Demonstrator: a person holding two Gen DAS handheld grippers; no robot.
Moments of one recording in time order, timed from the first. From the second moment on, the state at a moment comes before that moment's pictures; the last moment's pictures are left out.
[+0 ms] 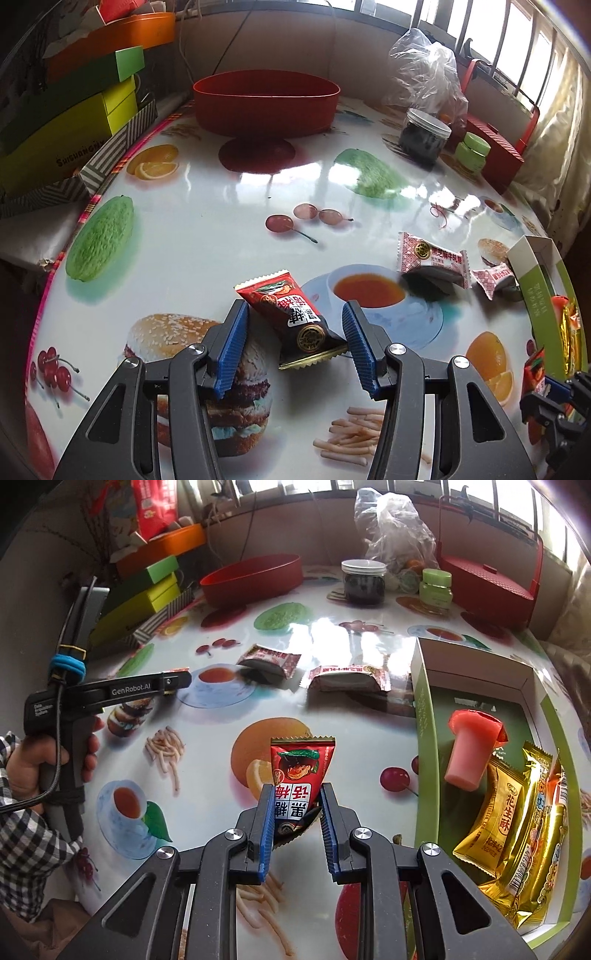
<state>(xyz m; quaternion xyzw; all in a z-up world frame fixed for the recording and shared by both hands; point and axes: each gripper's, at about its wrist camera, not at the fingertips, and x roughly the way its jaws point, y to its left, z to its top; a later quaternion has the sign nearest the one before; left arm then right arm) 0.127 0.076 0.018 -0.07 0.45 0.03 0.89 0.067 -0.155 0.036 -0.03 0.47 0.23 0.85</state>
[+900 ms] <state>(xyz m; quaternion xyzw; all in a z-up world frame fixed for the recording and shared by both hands) 0.110 0.067 0.041 -0.07 0.42 0.00 0.91 0.058 -0.158 0.043 -0.02 0.46 0.21 0.86</state>
